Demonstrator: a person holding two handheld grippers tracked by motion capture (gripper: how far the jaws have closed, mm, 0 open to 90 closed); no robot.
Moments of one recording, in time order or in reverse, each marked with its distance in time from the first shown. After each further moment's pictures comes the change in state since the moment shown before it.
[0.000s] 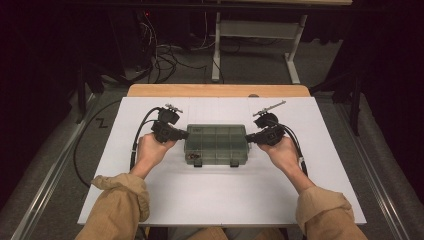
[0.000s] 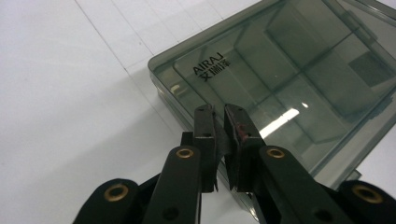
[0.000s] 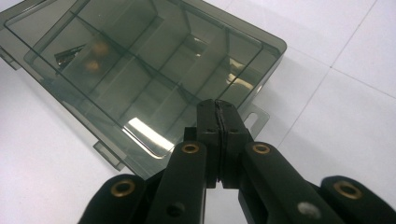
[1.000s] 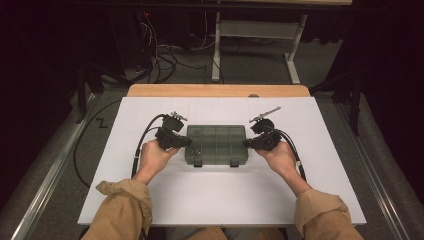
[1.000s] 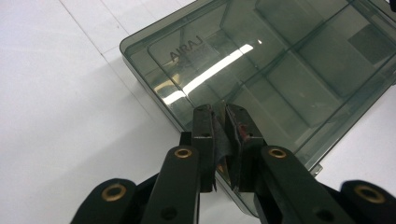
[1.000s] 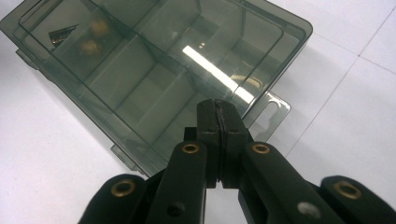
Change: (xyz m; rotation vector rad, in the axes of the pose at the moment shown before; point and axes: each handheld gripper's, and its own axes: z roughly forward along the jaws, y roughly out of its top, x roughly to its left) left arm -0.013 -0.013 0.011 0.016 0.007 0.026; right arm 0.003 -0.010 0.017 0.019 0.018 -0.030
